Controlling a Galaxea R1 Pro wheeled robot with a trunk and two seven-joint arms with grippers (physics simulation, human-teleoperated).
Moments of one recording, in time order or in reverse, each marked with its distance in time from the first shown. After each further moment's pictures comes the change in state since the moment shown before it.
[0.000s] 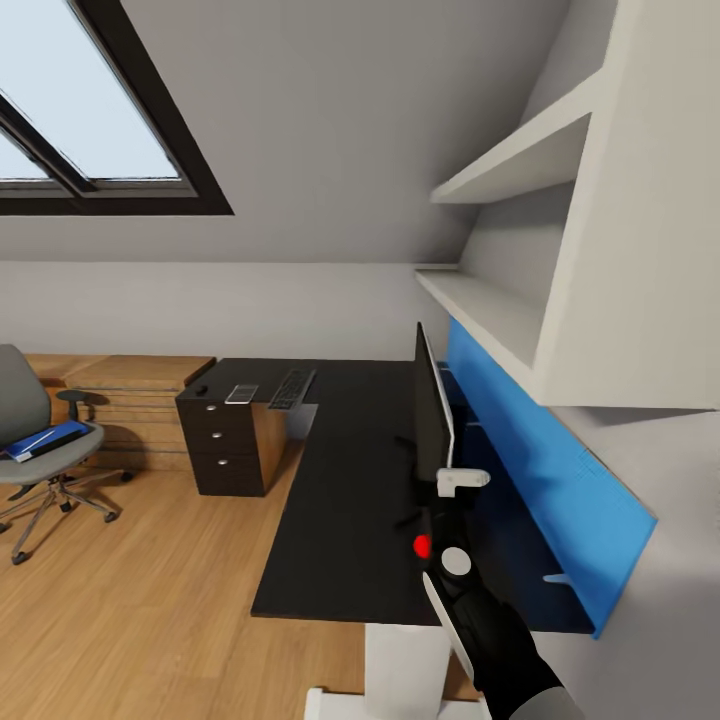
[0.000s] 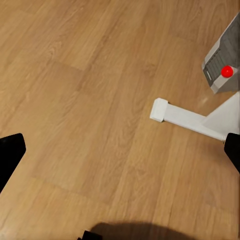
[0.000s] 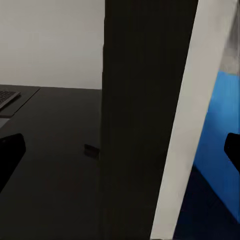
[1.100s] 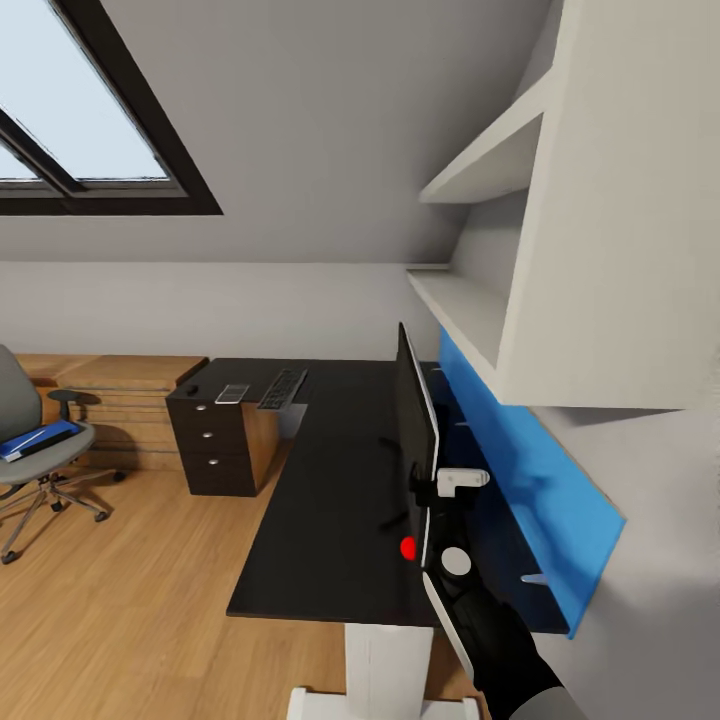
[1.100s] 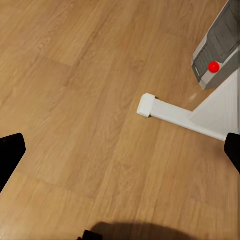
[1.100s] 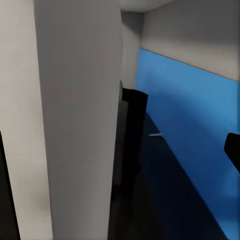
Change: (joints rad) left arm 0.000 0.000 0.000 0.001 0.000 0.000 0.000; right arm 0.000 0.000 0.000 0.000 0.002 0.000 0.000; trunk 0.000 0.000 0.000
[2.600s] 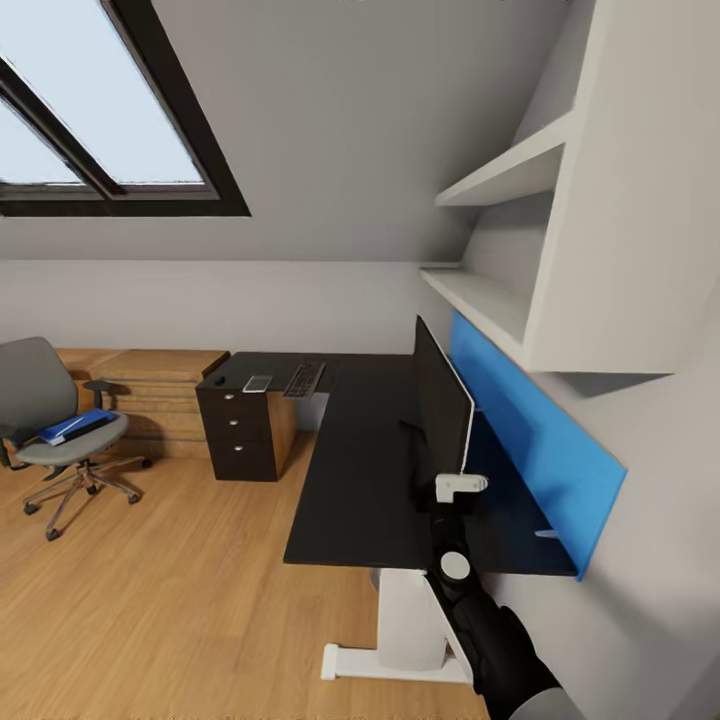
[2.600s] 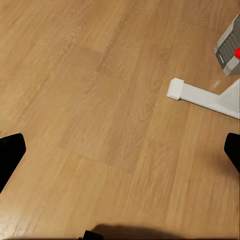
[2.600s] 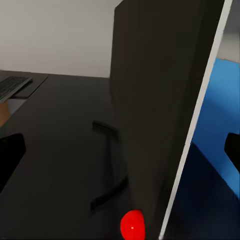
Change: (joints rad) left arm 0.000 0.001 0.001 0.000 0.002 -0.001 0.000; right arm 0.000 -0.001 0.000 0.039 0.001 -0.003 0.003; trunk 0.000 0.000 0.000
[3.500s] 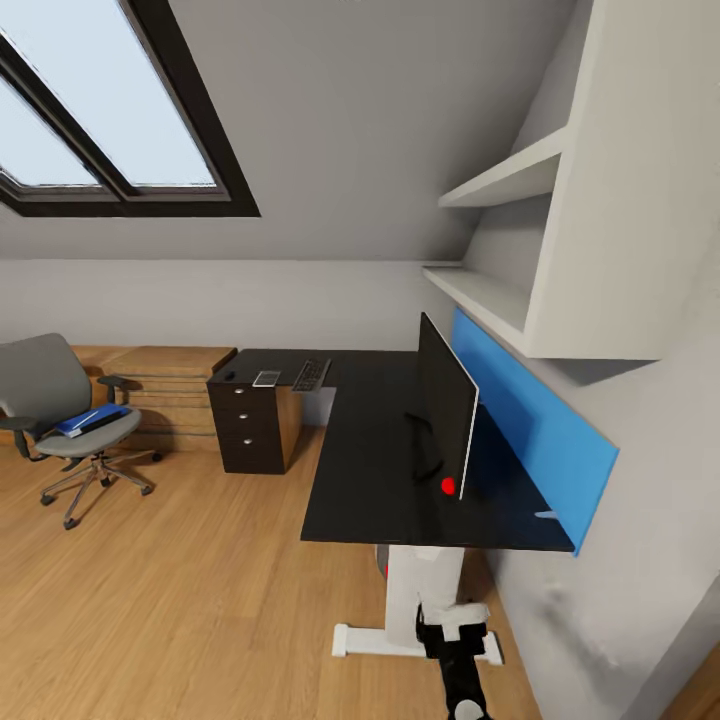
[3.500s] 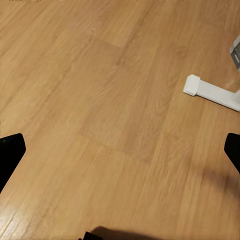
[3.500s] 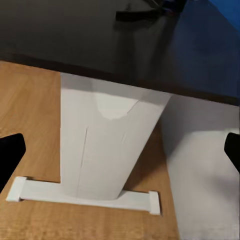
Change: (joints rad) left arm 0.000 0.002 0.043 -0.002 0.012 -0.001 -0.006; right arm 0.000 0.007 0.026 0.831 -0.011 -0.459 0.002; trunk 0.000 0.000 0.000
